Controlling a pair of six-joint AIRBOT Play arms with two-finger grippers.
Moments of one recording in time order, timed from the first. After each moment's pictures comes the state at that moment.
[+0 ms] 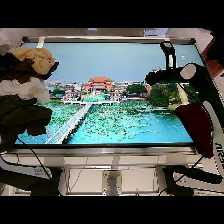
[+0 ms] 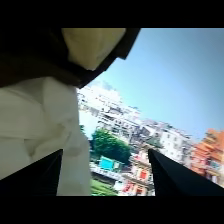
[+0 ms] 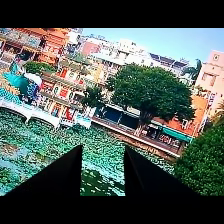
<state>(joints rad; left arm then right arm) 0.46 -1.62 1.82 1.23 -1.11 -1.47 0.12 -1.33 1.35 -1.21 0.91 1.23</state>
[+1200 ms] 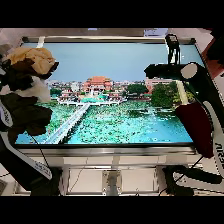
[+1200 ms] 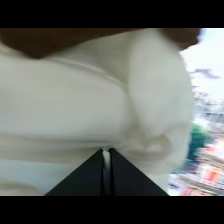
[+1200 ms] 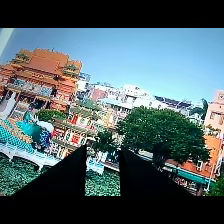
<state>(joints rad) 0.45 -1.99 1.98 1.26 -1.17 -1.40 0.12 -1.33 1.35 -1.10 0.76 1.23</state>
